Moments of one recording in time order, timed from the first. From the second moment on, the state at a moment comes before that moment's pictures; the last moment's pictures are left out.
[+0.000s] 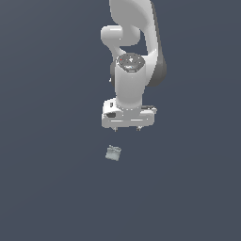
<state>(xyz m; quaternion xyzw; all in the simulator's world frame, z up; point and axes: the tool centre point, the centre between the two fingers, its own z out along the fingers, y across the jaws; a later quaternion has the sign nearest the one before) 0.008 0.029 0.175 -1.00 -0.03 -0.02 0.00</state>
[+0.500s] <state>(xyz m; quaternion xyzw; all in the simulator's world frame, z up) 0.004 0.022 0.177 -1.00 -0.02 -0.01 0.01</state>
